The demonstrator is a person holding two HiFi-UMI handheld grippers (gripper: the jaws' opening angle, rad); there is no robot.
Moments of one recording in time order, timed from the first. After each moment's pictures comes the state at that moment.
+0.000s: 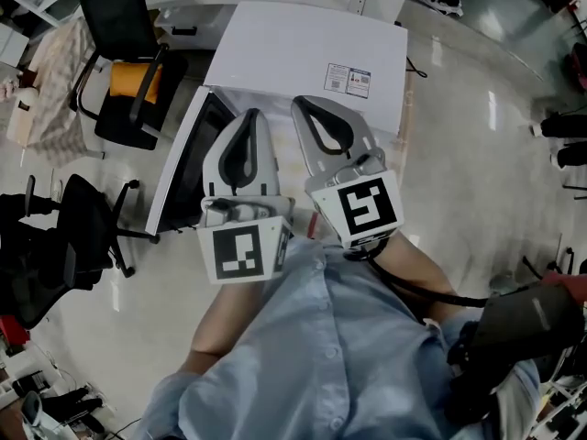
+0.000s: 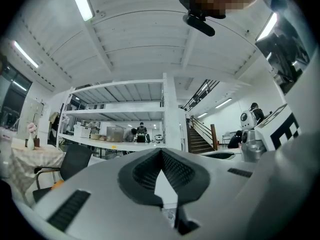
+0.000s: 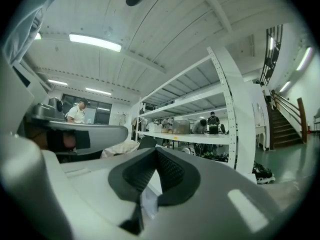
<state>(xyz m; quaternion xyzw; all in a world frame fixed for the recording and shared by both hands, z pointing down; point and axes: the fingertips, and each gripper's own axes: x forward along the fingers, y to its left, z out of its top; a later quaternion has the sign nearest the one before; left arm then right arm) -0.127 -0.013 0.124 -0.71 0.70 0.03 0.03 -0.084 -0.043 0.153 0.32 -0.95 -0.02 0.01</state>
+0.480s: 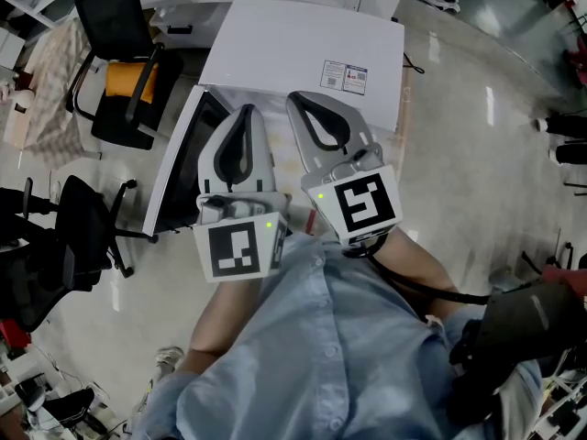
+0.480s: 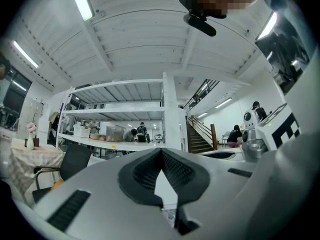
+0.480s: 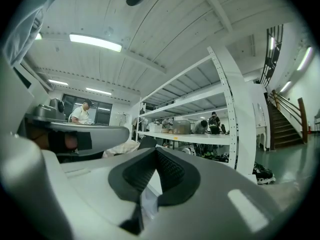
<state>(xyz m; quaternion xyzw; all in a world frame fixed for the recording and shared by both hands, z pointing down) -0.126 -0.019 0.128 -0.71 0.70 0.03 0.03 -0.084 -0.048 0.156 0.31 -0.95 -0.02 0.01</state>
